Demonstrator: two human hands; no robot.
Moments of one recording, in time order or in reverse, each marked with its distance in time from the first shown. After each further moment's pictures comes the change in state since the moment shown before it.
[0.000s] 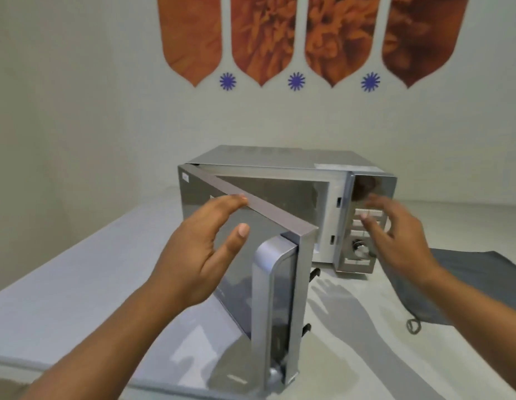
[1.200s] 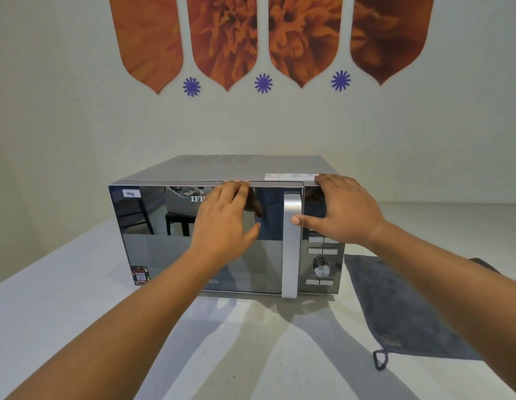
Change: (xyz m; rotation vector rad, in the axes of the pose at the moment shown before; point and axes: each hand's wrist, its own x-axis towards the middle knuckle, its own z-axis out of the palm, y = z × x) left_hand 0.142 -0.014 0.169 0.580 -0.014 0.031; right_hand 0.100 0.049 -0.008 -0.528 -0.284 -0.156
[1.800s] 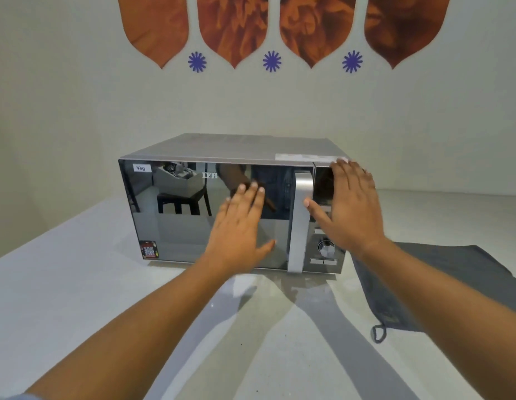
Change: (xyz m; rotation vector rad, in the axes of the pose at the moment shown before) left_hand -0.045 0.007 0.025 -0.074 -0.264 0.010; right_hand -0.031 -0.022 0.032 0.034 0.176 0.130
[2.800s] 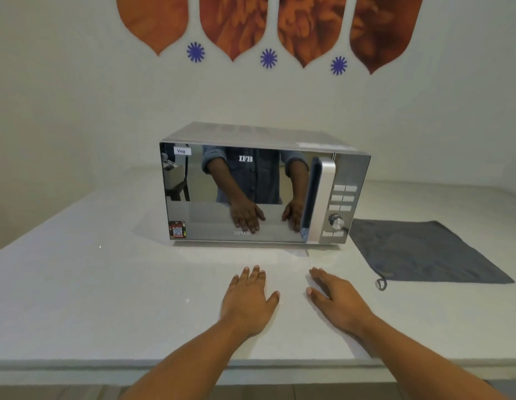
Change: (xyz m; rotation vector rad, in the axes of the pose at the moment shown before) left_hand -0.163 -0.037 0.062 -0.274 -0.457 -0.114; right_hand -0.197 -0.082 0.042 0.325 -0.610 0.327
